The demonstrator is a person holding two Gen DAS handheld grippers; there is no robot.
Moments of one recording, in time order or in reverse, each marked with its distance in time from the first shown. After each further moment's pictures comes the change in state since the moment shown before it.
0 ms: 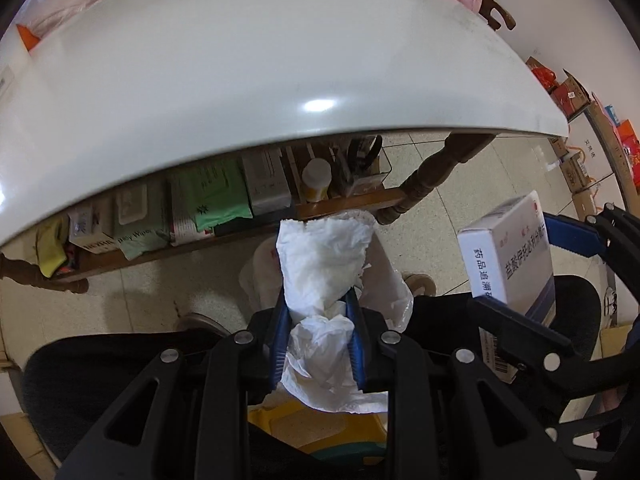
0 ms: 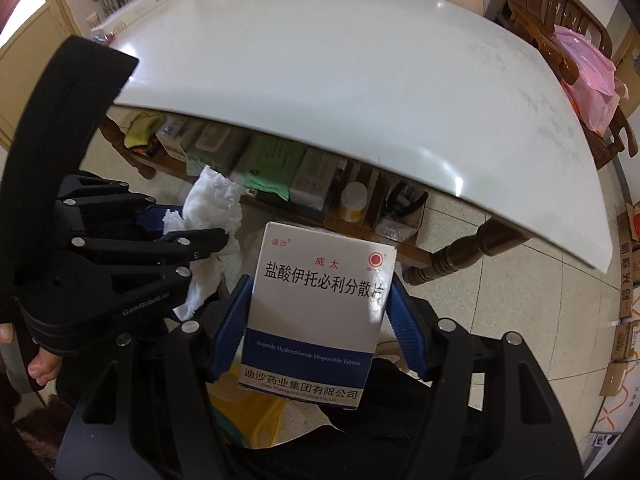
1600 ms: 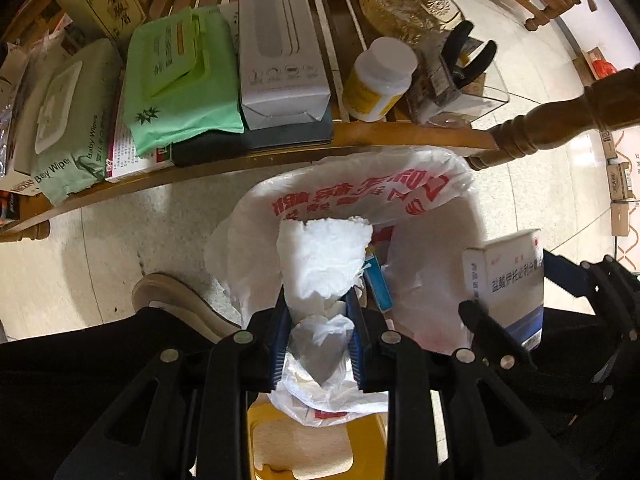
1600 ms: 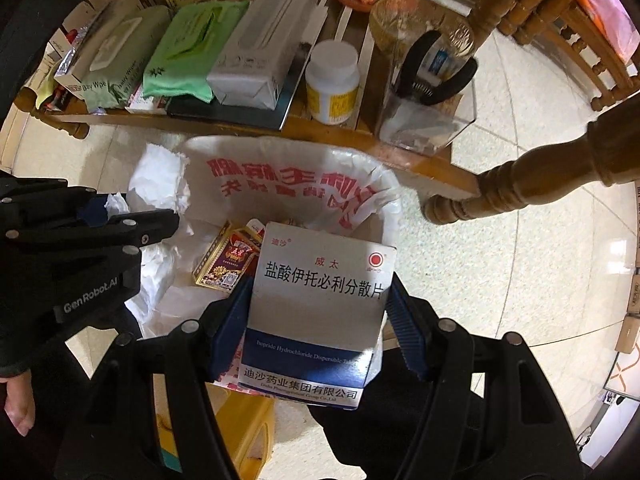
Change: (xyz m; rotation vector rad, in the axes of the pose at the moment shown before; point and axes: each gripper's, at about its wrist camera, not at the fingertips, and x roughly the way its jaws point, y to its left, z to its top) left arm 0.206 0.034 0.006 -0.146 0.282 0.043; right arm 0.217 -0.031 -0.032 0.114 0.283 -0.015
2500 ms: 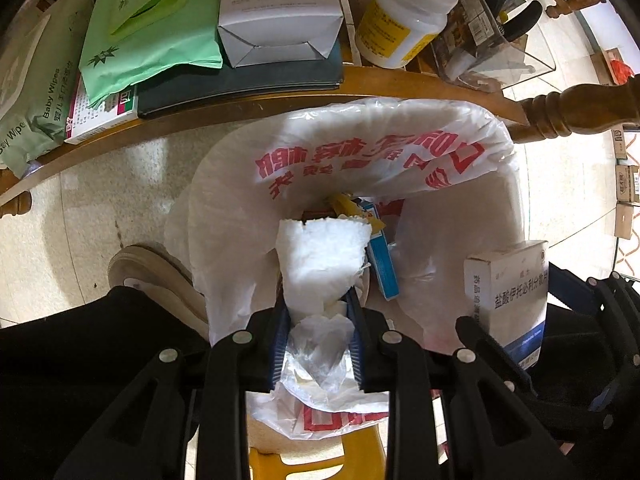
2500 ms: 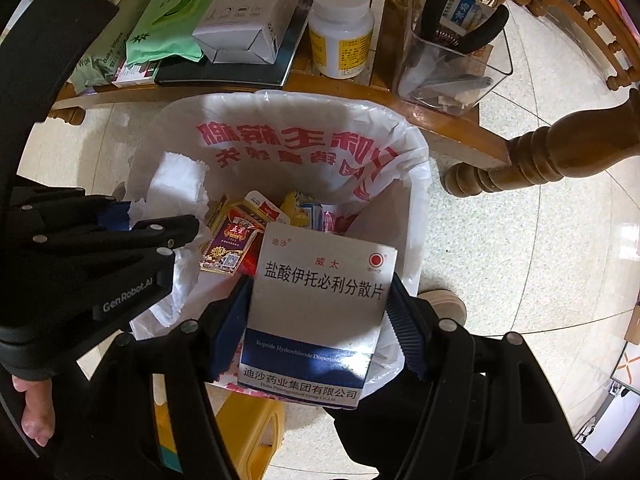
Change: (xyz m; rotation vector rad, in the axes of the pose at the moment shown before) left arm 0.053 0.002 0.001 -0.036 0.122 -0.009; right arm 0.040 0.000 -0.004 0.016 0.098 0.043
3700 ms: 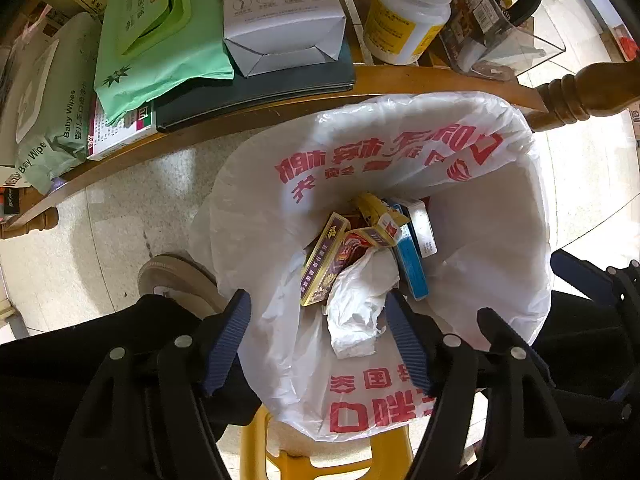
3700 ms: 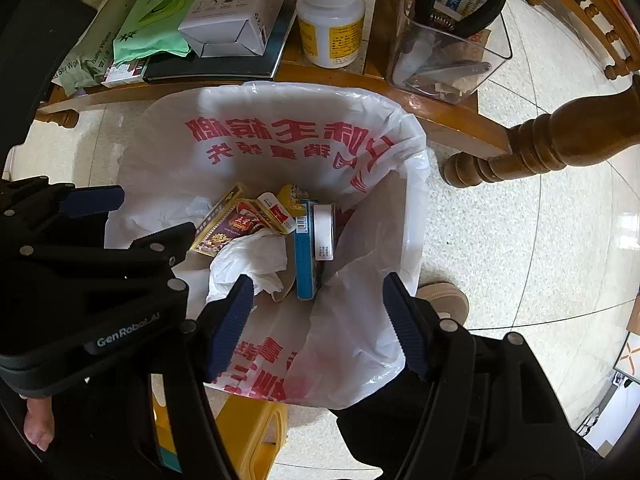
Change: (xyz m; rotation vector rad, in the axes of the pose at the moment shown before) left arm -0.002 -0.007 0.000 0.042 -0.012 0.125; right arm 0.007 -0.005 0.000 0.034 0.023 0.001
